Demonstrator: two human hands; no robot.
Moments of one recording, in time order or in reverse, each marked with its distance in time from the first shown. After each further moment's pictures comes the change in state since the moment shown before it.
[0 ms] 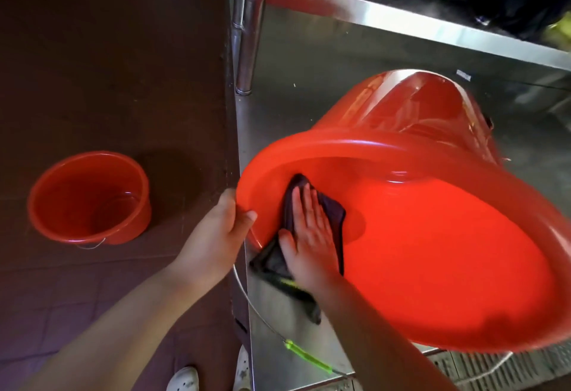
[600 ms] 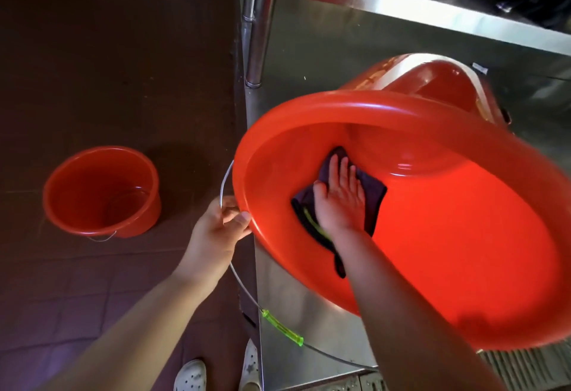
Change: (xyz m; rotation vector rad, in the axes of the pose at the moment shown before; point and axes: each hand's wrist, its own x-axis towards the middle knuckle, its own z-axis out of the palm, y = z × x) left_hand -0.015 -0.017 0.011 -0.608 0.155 -0.328; right_hand 0.065 0.038 0.000 -0.209 -0.064 0.346
